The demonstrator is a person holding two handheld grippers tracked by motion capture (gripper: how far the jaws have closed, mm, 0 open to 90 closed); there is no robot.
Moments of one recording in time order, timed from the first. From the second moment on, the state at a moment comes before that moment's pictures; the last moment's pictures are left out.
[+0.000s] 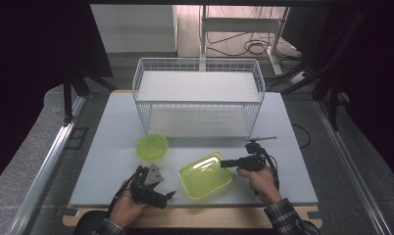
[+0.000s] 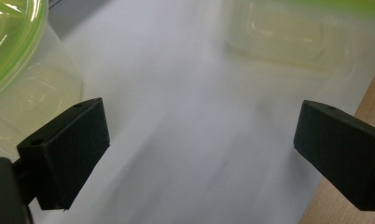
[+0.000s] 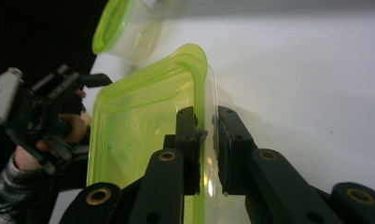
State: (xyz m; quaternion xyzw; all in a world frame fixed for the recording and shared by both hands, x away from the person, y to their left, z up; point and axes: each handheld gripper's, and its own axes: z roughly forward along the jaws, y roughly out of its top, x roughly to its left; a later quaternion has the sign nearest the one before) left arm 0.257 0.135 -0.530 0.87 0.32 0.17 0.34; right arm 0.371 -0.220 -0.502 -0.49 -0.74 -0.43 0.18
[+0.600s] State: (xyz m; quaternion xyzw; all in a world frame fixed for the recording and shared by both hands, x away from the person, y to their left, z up) left arm 0.257 0.135 -0.529 0.86 0.32 0.17 0.35; right arm 0.377 -0.236 -0.471 -0.50 -0.70 -0.48 0.17
